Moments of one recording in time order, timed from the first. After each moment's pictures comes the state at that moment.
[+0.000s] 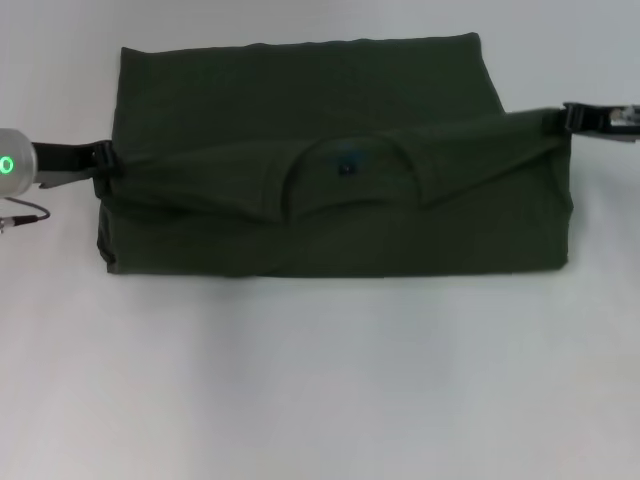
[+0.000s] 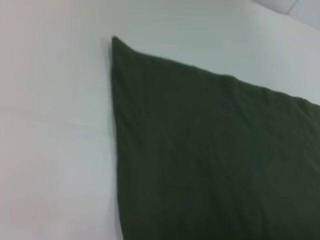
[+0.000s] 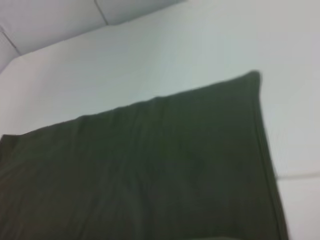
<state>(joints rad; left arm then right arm) -0.79 -2.02 0.64 0.66 2.54 0.85 -2.53 0.78 1.97 -0.81 -0.64 -2.28 -0.82 2.37</state>
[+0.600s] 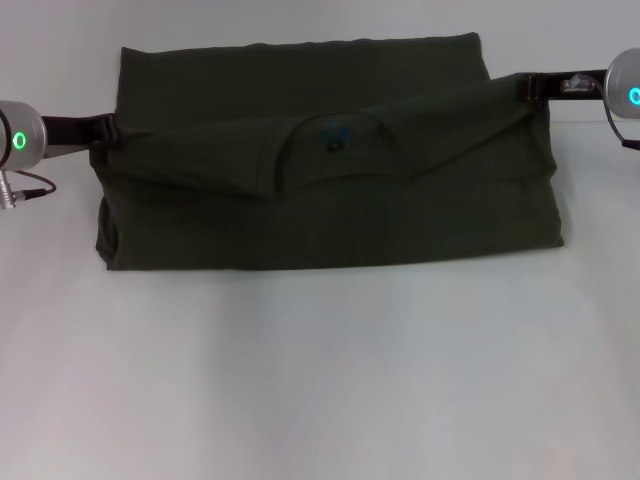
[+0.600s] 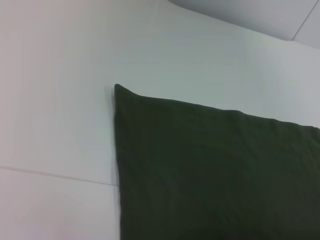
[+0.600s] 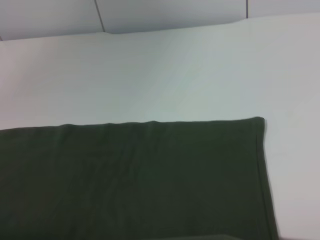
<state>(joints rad) -0.83 -2.02 0.69 0.63 2.54 0.72 -2.54 0.91 2.00 -0.85 -0.58 -2.44 -0.64 2.41</state>
